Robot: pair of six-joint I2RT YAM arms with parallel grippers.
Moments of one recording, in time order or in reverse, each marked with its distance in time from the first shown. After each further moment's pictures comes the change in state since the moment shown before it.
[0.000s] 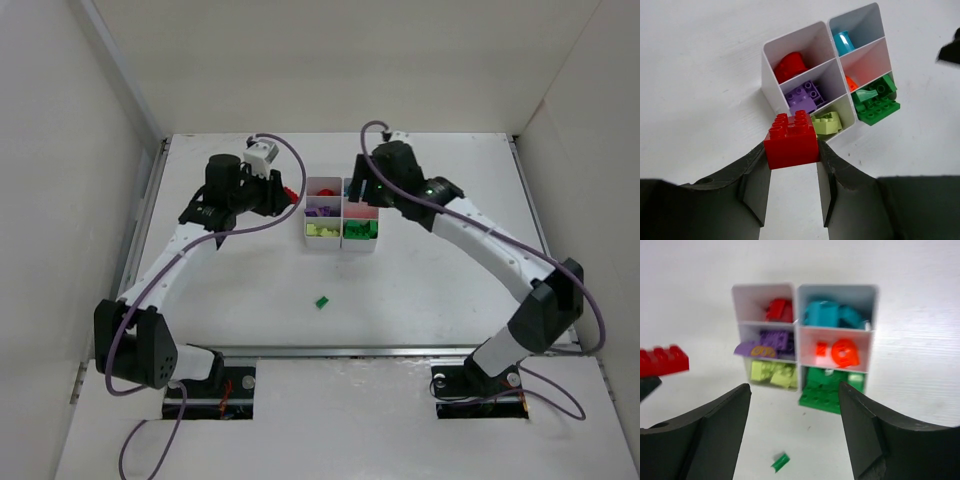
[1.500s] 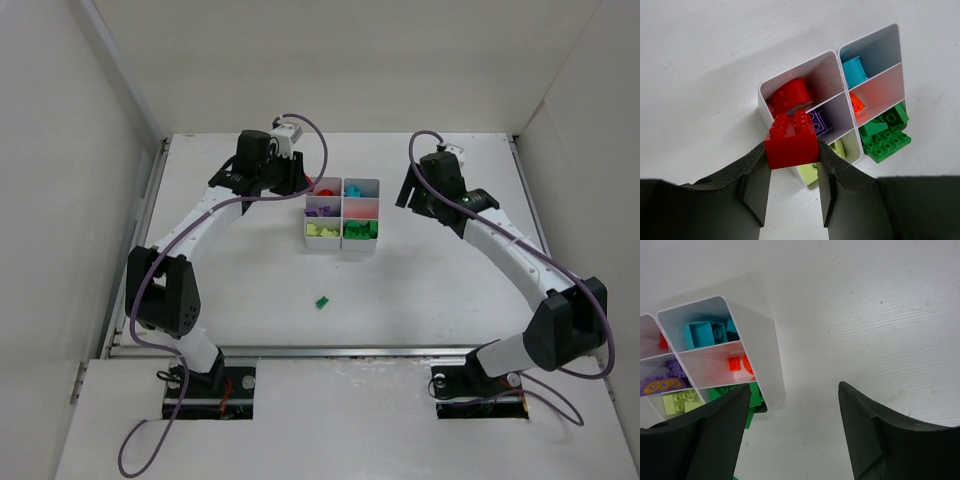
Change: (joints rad) left arm -0.076 0.331 0.306 -0.087 -0.055 -0.038; right arm -0.275 -0.180 -0.275 0.036 0.029 0.000
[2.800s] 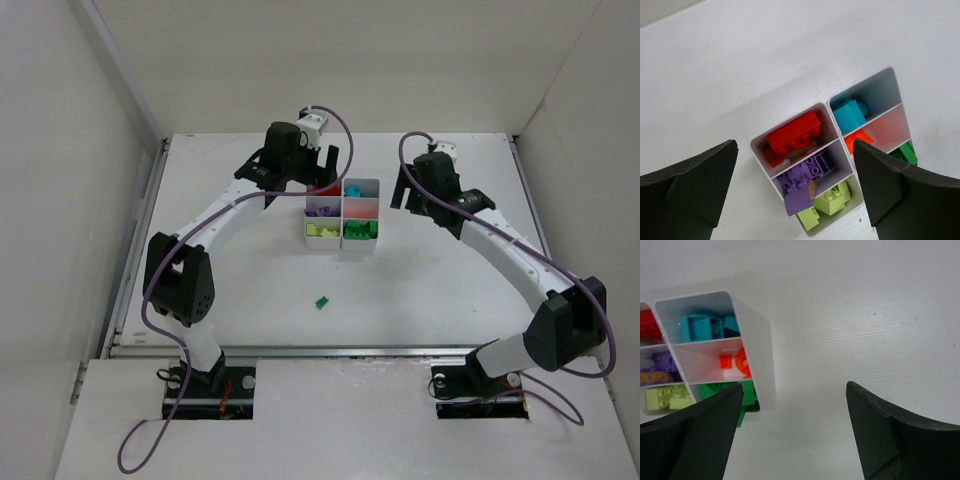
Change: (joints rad) left arm -0.121 0.117 0.129 0.055 -0.178 0.051; right arm 0.025 0.009 0.016 0.000 0.047 -0.083
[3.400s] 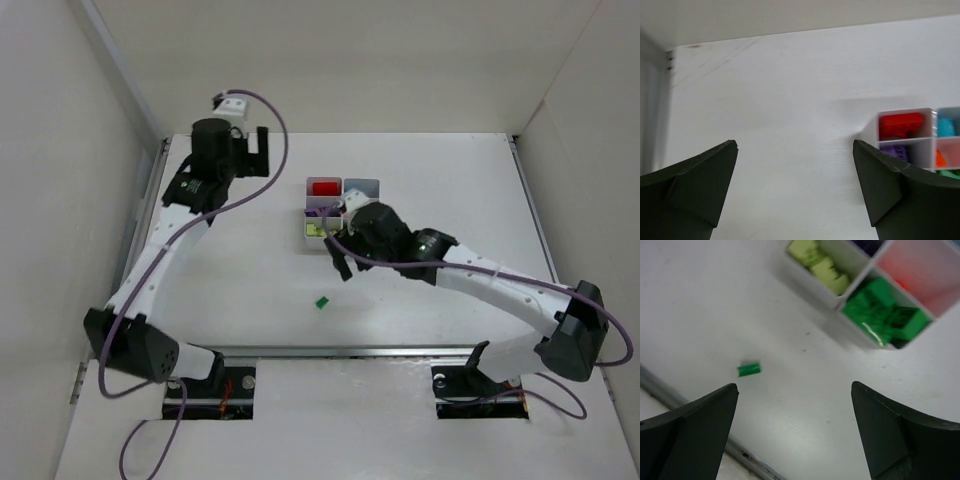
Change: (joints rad) left arm 0.145 -0.349 -0.054 -0.184 -0.288 0.010; right arm 0.465 -0.078 -0.071 -0.006 -0.130 -0.299
